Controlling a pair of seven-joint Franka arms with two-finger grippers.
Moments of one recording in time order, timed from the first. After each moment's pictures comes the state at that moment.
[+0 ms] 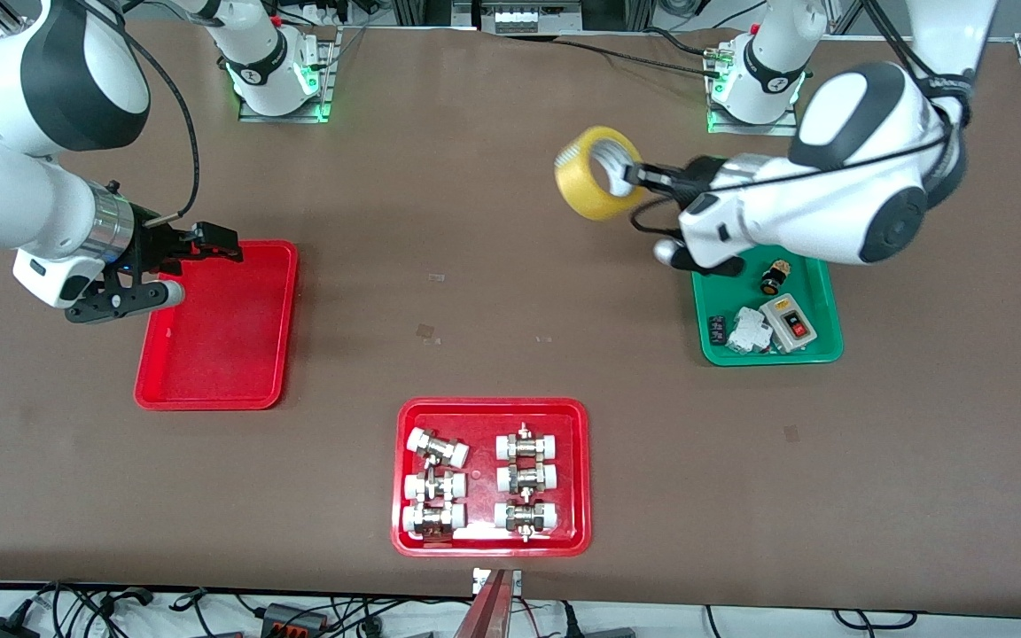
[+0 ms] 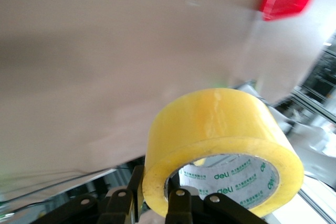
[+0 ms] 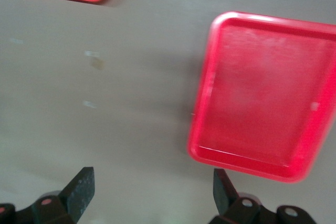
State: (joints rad) left arm -0.11 0.28 -0.29 -1.56 -0.71 1.44 -0.30; right arm 0.13 0.20 0.00 -1.63 0.22 1.64 -0.08
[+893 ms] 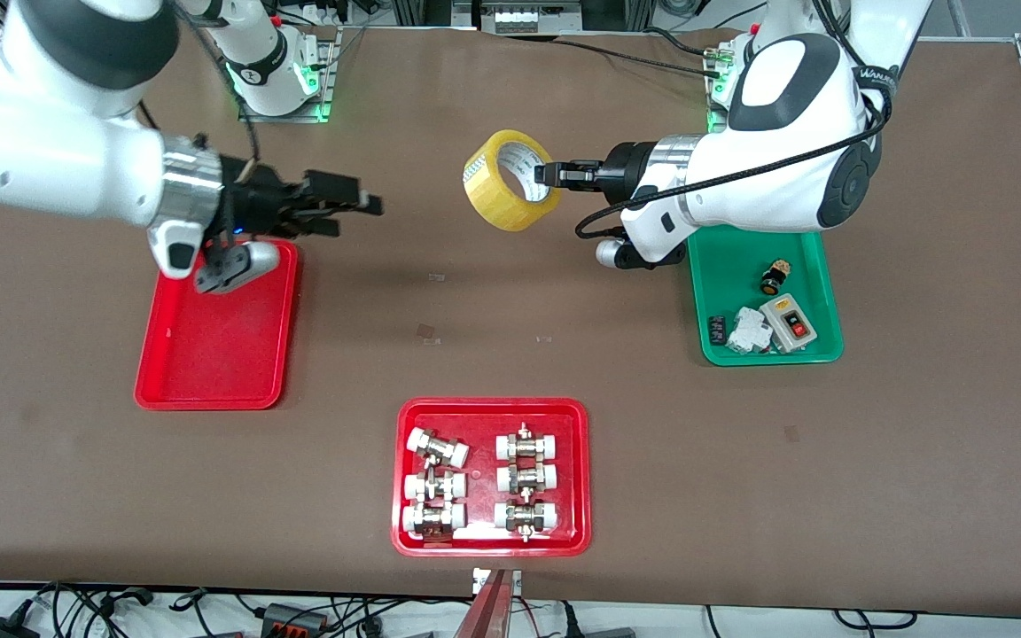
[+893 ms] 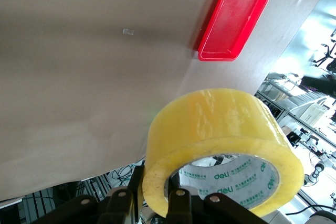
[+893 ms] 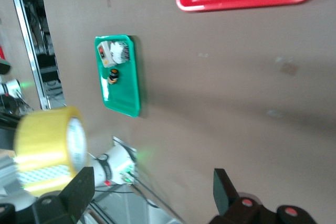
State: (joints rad) left arm -0.21 0.31 -0.29 -1.51 -0.83 1.69 -0.54; right arm 0.32 0.20 0.01 -1.54 0.76 1.71 0.18
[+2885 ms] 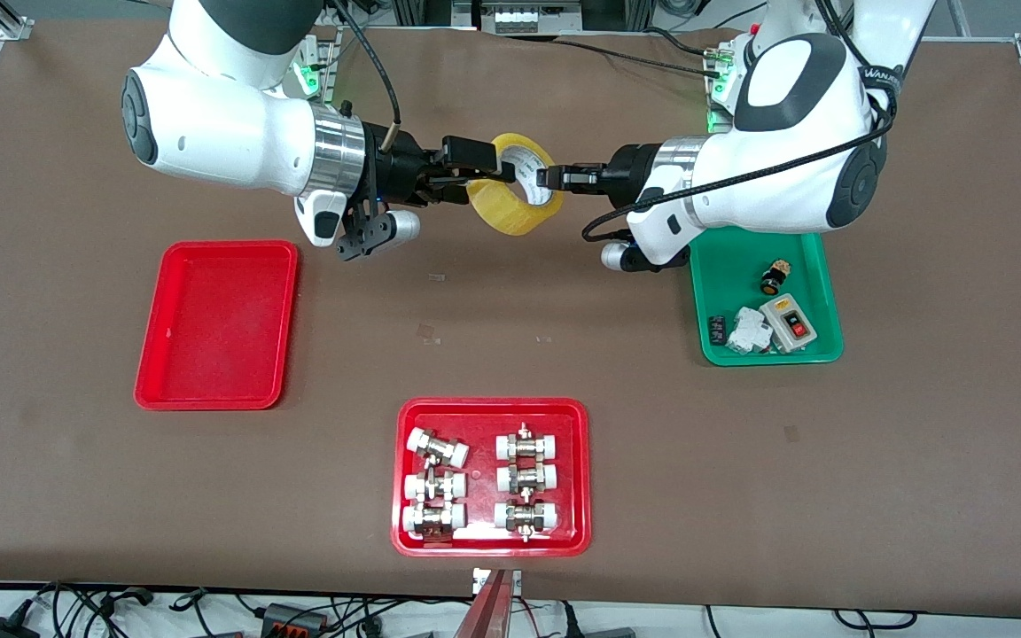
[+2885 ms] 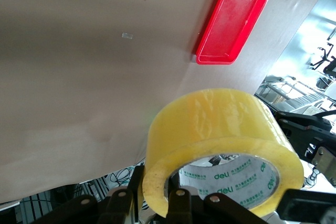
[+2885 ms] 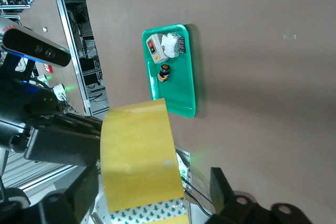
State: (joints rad) left arm -0.21 0.31 -0.28 -1.50 -0.83 1.69 -0.54; right arm 0.51 0.27 0.01 -1.50 0.91 1.90 0.28
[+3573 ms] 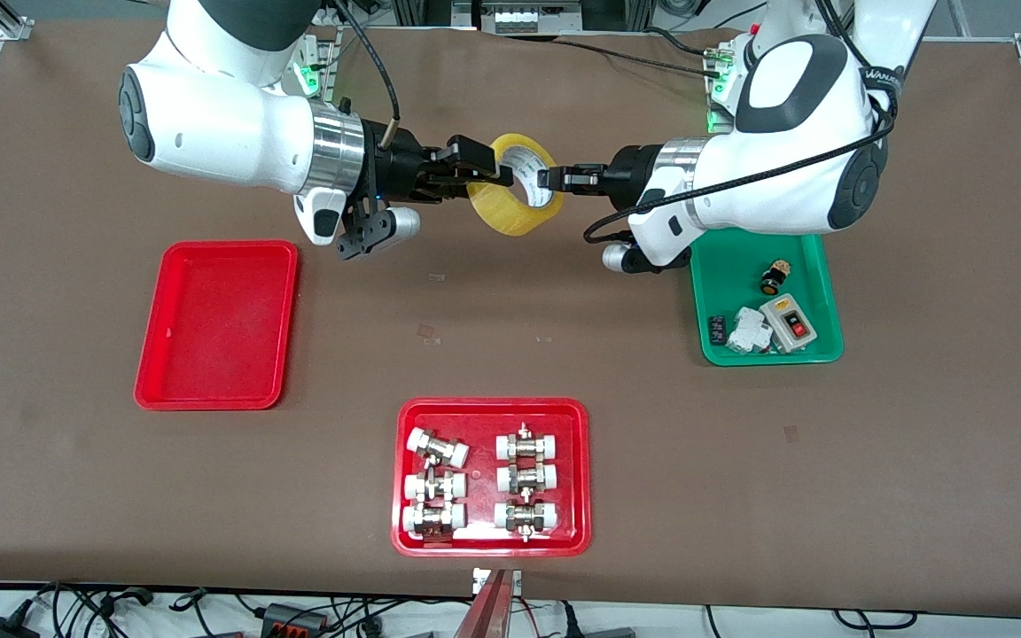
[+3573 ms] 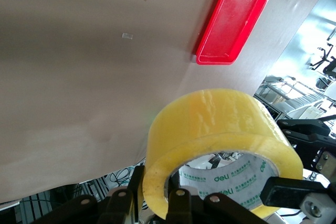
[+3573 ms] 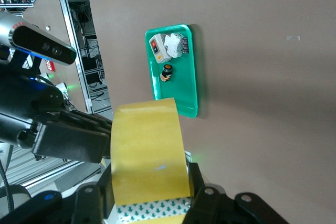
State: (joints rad) left arm -0.21 0.31 -0.28 -1.50 -0.83 1.69 -0.54; right arm 0.51 0.27 0.01 -1.50 0.92 1.89 0.27
